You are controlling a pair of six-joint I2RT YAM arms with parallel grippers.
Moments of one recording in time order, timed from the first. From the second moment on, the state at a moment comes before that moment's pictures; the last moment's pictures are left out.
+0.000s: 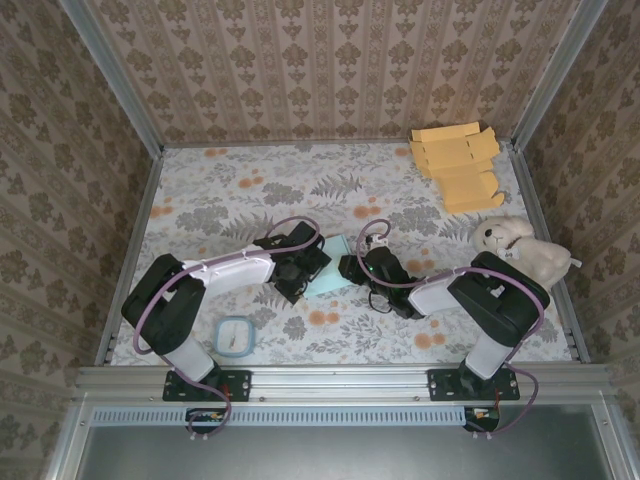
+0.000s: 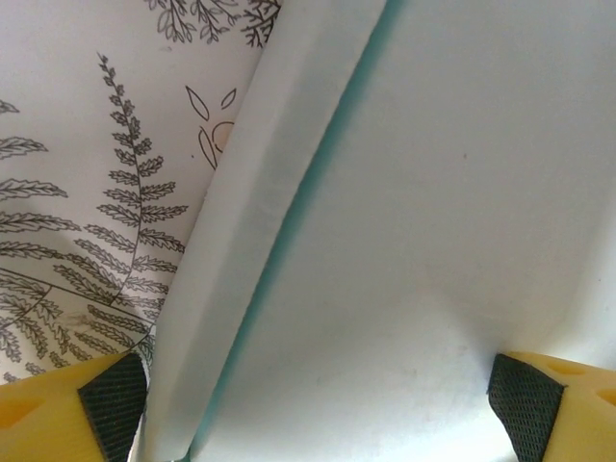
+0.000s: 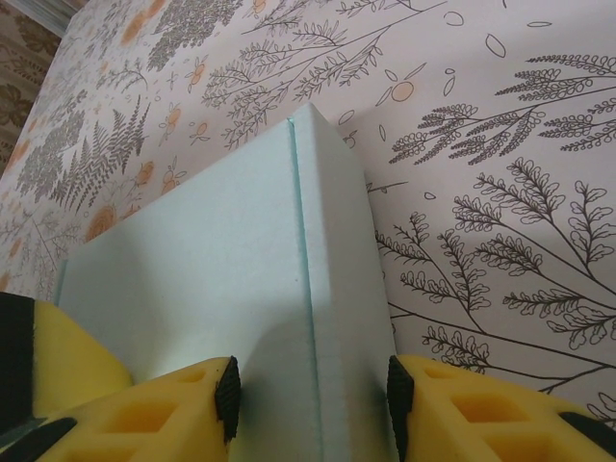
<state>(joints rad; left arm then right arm) -0.80 1.62 0.93 -0.47 0.03 -1.54 0.71 1.69 0.51 0.64 0.13 0.79</state>
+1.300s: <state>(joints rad) -0.77 1.62 0.89 -0.39 0.06 -1.53 0.72 1.58 0.50 0.42 0.05 0.65</state>
